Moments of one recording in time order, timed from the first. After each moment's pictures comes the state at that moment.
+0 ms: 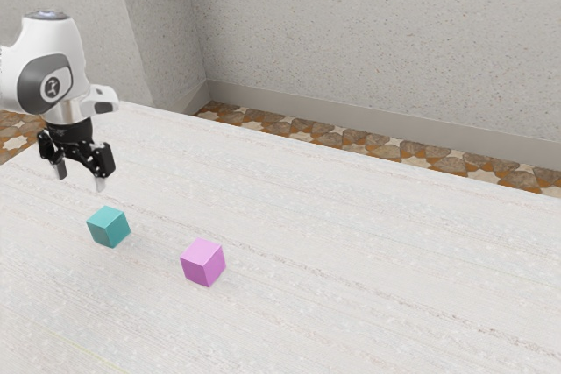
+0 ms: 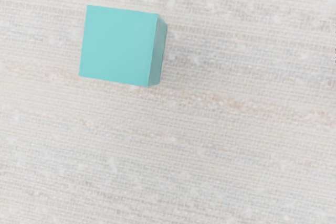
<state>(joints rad) 0.42 -0.11 -0.12 -2.13 0.14 1.97 0.10</state>
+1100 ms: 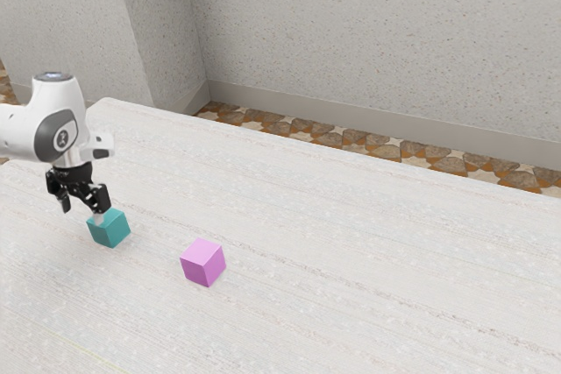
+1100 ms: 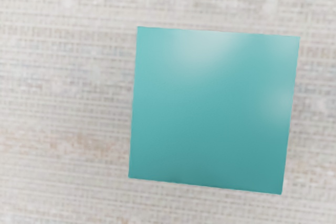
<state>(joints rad) 0.43 0.23 0.01 -2.09 0.17 2.24 0.25</state>
